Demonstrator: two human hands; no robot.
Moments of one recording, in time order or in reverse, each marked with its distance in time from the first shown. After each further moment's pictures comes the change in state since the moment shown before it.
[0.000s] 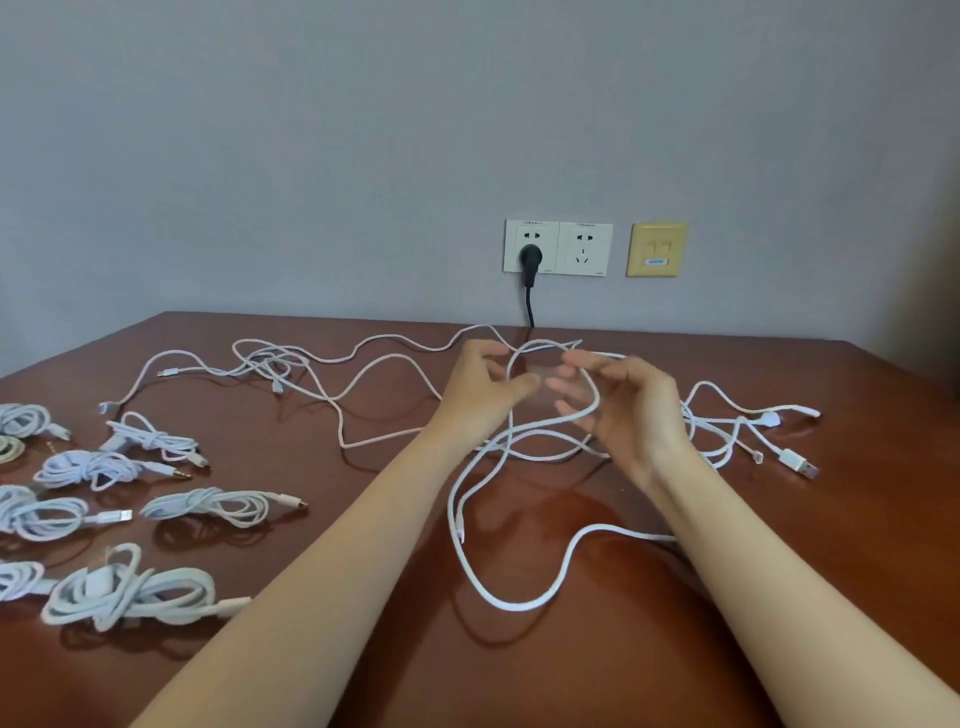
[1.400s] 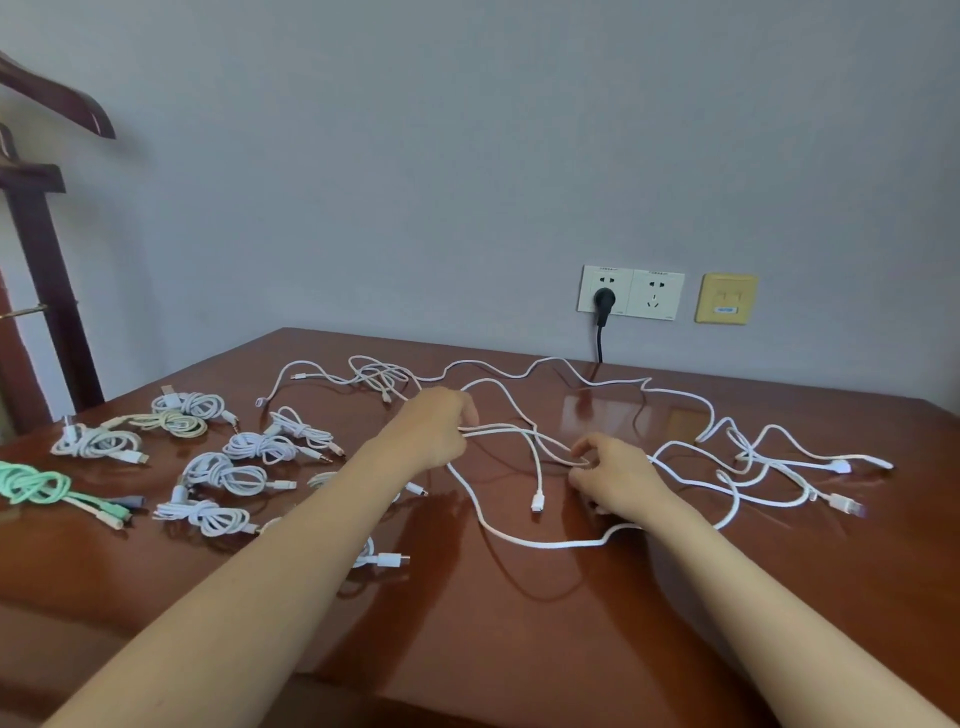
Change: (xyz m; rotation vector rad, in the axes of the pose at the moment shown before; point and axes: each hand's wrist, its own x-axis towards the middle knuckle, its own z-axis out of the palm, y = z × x) left_hand -0.043 -0.008 -0.133 0.830 -0.152 0.002; right_hand -0.015 0.046 0.050 -1.338 -0.050 0.052
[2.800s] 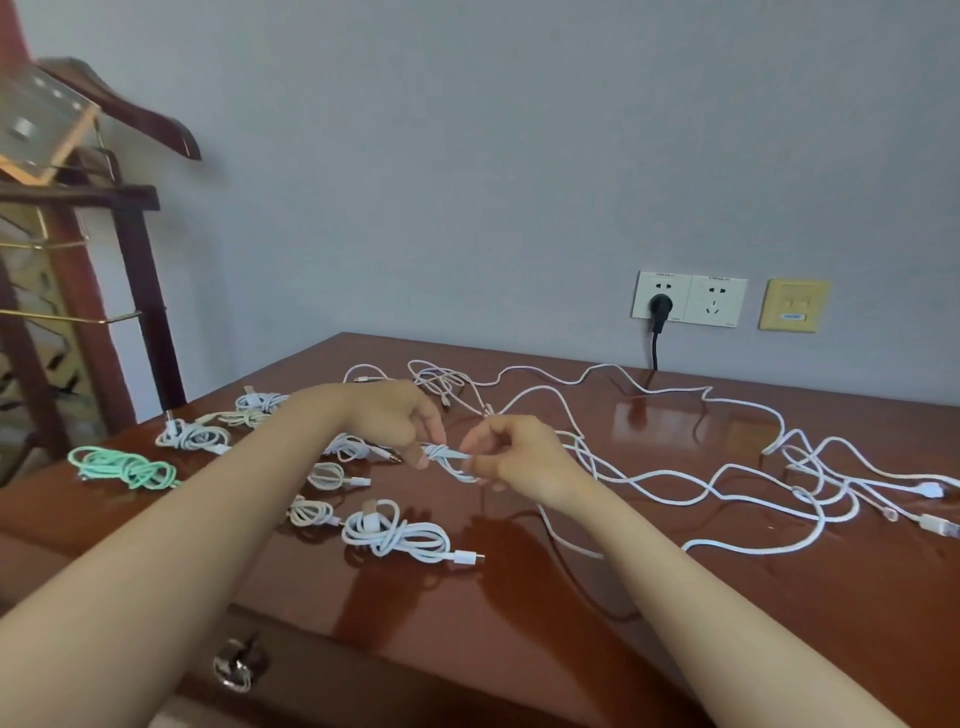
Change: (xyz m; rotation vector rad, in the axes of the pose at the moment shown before) left_hand -0.036 -0.064 -0.083 0.038 -0.394 -0.065; right_hand -0.013 -0.110 0.067 0.391 -0.230 -0.394
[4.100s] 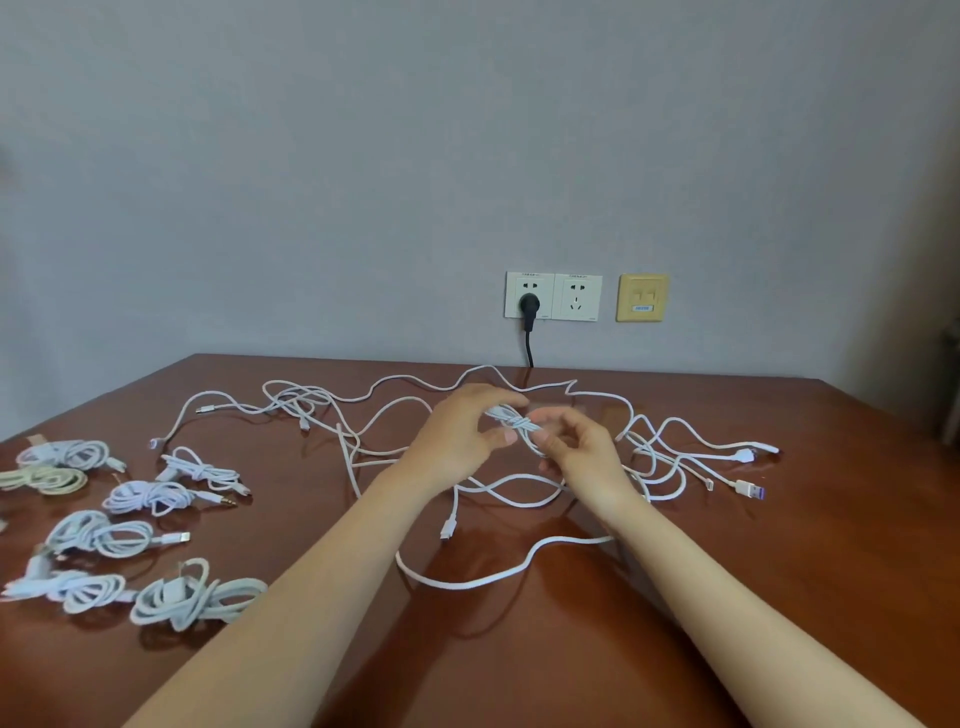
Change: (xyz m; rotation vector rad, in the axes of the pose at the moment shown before) left_hand 0.094 0.154 0.084 -0.403 0.506 0.458; right_hand -0.056 0.082 -0.135 0.253 0.483 0.062
